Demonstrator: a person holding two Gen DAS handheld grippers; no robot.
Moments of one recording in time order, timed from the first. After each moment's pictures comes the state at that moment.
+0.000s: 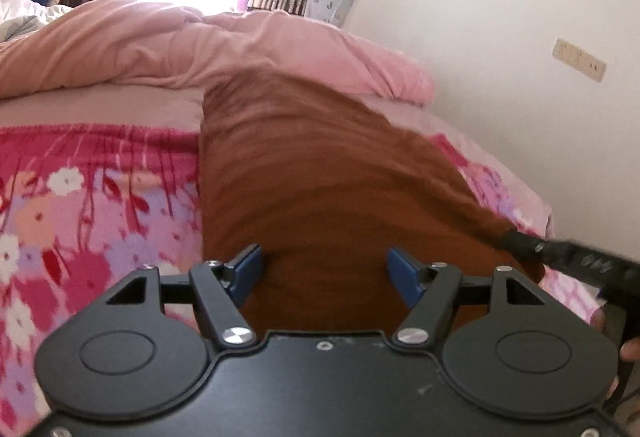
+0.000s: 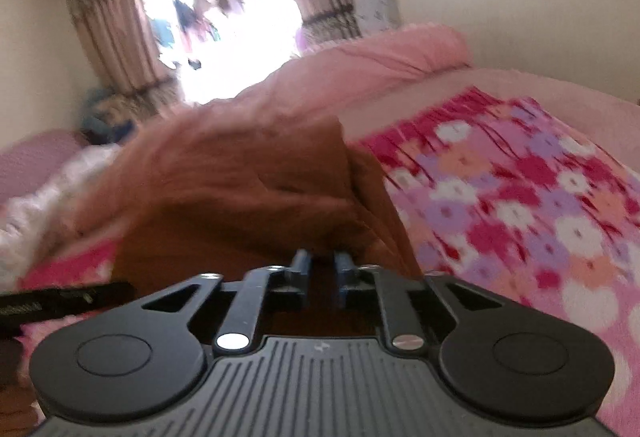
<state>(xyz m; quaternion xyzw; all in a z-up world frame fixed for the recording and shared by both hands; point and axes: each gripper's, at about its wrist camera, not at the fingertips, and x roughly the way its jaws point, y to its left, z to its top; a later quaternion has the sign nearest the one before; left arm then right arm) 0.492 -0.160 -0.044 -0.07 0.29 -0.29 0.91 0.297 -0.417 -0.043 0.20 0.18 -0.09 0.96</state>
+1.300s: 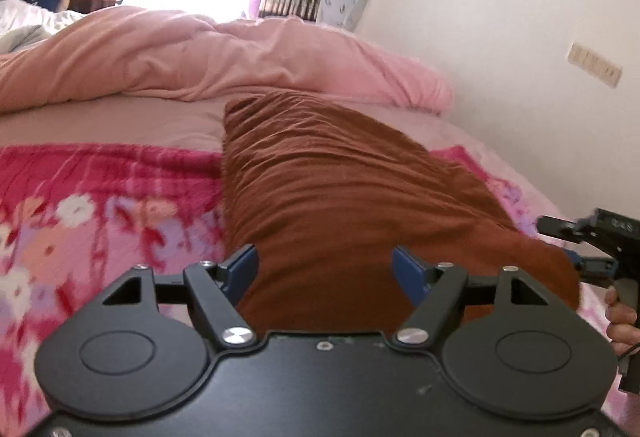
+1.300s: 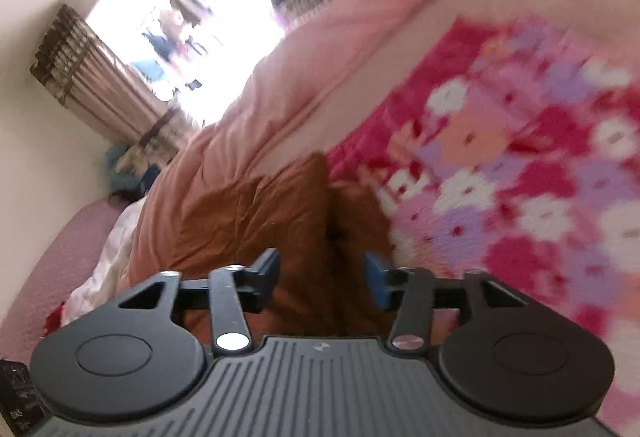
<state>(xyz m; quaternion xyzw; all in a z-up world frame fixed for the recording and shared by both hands) 0.502 -0.147 -0.037 -0.07 0.29 -0.28 0.91 0.329 -0.511 -0.046 0.37 0.19 -0.06 0.91</state>
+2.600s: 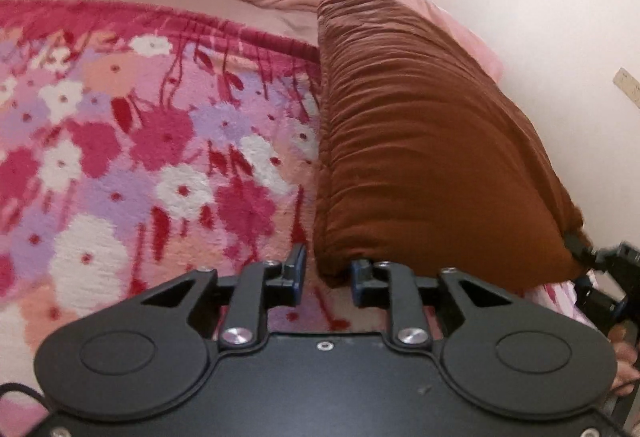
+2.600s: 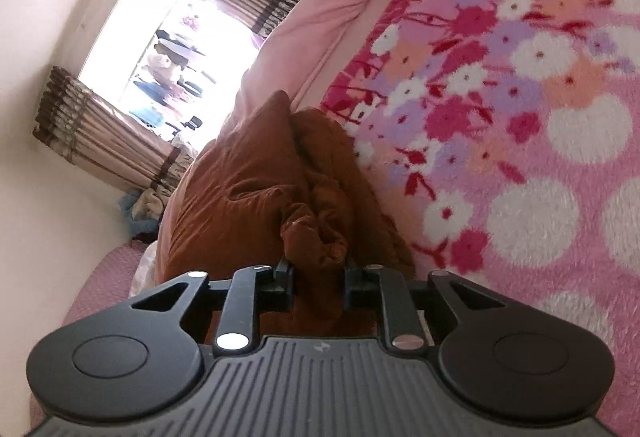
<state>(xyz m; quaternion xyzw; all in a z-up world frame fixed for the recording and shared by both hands) 0.472 -0.106 -0.110 -0.13 0.38 -0.23 0.89 0.278 -0.480 -0.116 0.46 0.16 -0.05 0.87</state>
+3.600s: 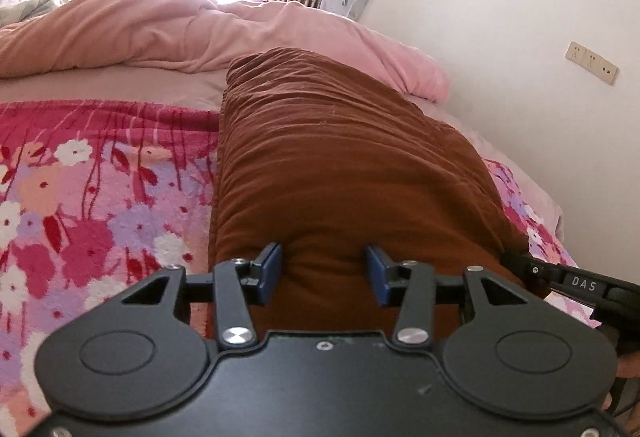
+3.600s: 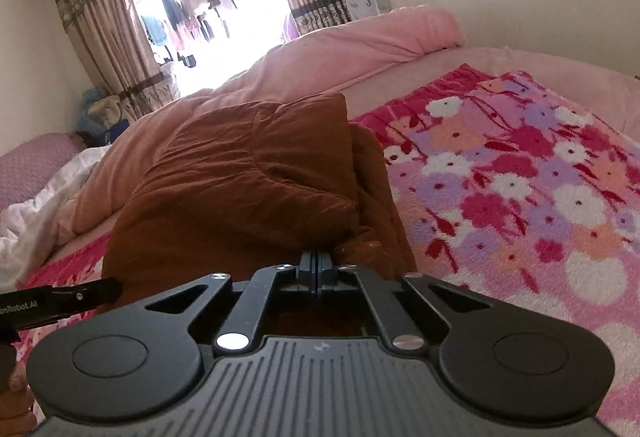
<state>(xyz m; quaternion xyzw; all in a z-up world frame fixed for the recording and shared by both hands) 0.476 -0.160 -0.065 -0.07 0.30 -0.28 0.91 0.300 -0.418 -0.072 0.22 0.20 -0.11 0.95</state>
